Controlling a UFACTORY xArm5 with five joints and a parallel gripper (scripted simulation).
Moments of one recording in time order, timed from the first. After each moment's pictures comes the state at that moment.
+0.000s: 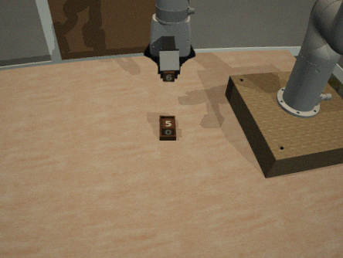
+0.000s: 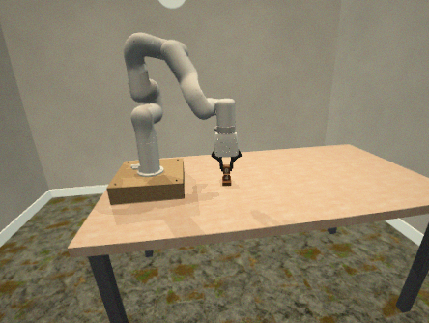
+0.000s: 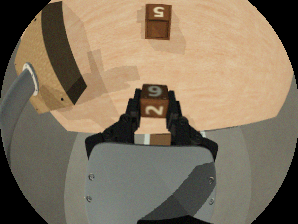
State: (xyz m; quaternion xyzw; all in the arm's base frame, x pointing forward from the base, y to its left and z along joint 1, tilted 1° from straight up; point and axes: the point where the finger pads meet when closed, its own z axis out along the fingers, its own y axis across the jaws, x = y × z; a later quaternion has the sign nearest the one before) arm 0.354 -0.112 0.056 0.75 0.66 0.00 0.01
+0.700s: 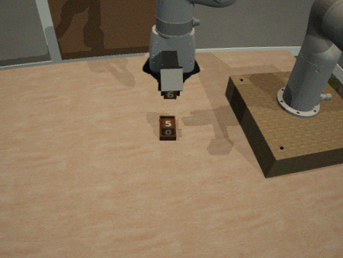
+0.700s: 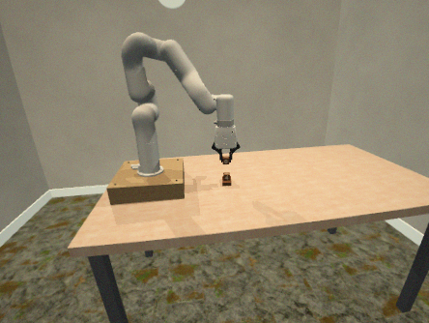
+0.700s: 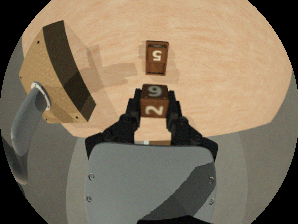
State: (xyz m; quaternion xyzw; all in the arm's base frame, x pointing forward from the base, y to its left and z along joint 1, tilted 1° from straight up) arm 0.363 -0.029 0.066 0.75 0.66 0.01 0.01
